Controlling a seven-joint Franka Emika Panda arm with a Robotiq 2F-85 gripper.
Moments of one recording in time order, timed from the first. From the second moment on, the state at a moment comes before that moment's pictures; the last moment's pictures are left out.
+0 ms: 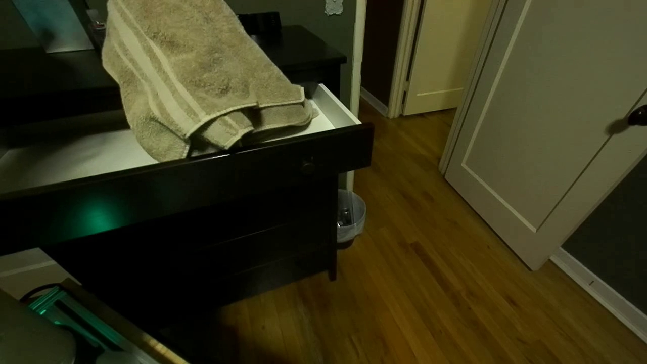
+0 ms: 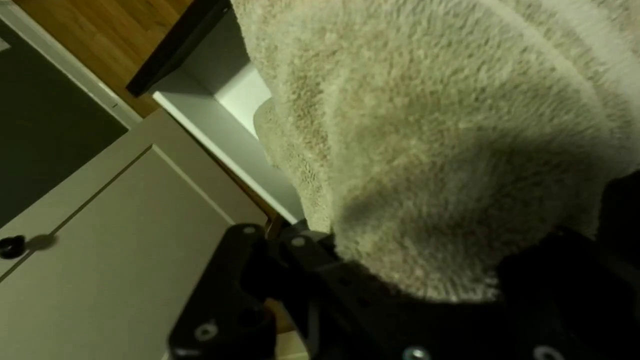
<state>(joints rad) 0.10 -0.56 0.22 -2.16 -0.21 1.89 0.22</state>
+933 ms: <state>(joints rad) 0.04 -0.48 0.23 -2.10 -0.39 2.01 0.22</state>
